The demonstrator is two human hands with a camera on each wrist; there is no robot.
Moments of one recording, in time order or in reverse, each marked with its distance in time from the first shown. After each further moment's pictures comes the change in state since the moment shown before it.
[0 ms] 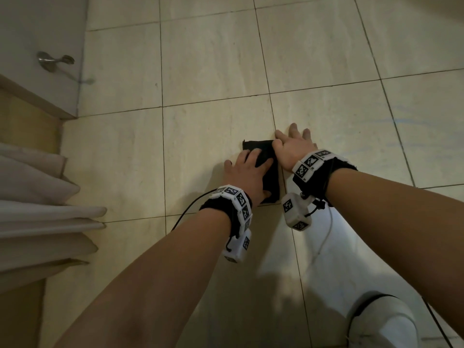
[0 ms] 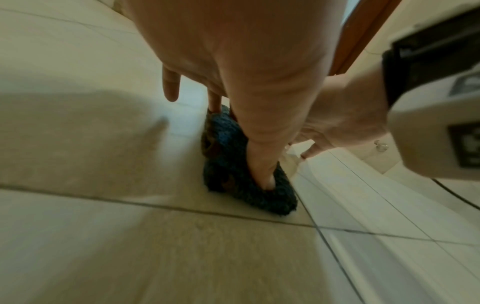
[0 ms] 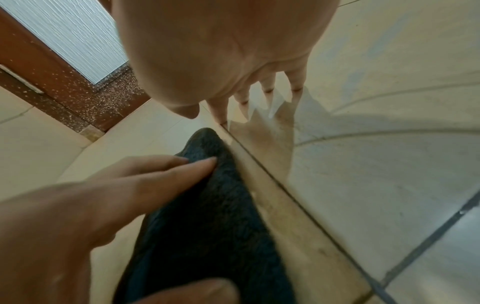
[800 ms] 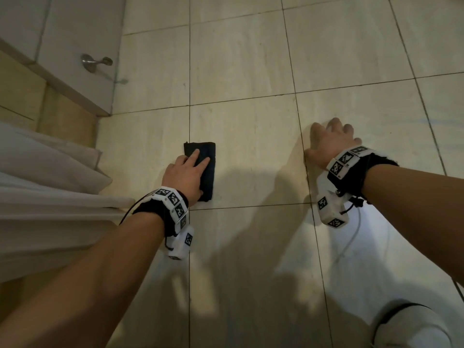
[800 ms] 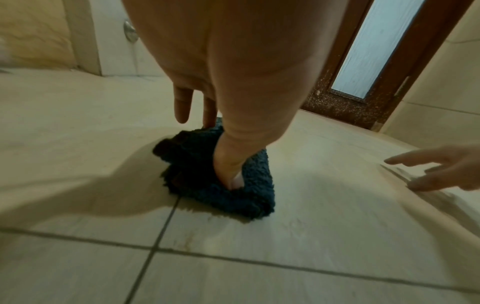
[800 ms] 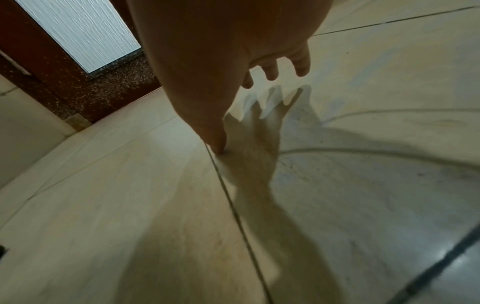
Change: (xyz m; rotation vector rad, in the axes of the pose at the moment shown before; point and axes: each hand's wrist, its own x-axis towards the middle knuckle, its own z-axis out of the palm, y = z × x) left_hand -0.073 -0.161 0.001 0.166 -0.120 -0.234; right_hand 0.003 0.015 -0.005 -0.214 0.167 0.082
